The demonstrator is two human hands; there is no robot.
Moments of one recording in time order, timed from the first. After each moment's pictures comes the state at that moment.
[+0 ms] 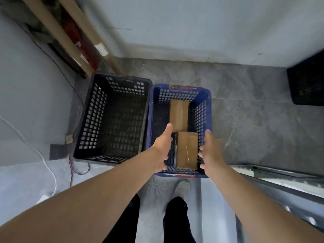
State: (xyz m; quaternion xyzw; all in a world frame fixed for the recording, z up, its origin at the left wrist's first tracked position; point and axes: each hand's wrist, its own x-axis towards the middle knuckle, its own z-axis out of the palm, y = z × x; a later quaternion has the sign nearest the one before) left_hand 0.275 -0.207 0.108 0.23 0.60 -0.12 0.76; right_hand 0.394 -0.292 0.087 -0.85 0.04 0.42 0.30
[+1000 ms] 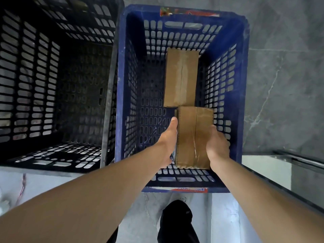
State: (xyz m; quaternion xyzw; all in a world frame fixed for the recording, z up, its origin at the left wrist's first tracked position) left_hand 0.351 -0.242 -0.204 0.19 0.64 -0.17 0.73; right_hand 0.466 -0.332 -0.228 -0.90 0.04 0.41 0.15
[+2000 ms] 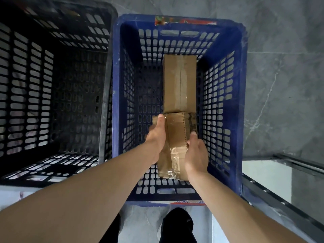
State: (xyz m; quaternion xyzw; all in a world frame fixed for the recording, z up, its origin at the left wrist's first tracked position) left_hand 0.346 -0.212 -0.264 0.26 0.67 -0.08 0.69; right_hand 0.415 -0.305 -0.223 -0.86 0.09 0.42 0.29
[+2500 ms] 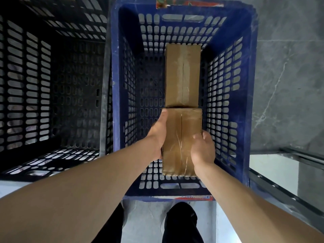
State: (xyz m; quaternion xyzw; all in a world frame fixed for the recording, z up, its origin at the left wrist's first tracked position) left_hand 0.341 -0.208 -0.239 0.19 0.67 -0.14 0.70; right_hand 0.419 -0.305 -0.232 -0.87 0.10 0.42 0.24
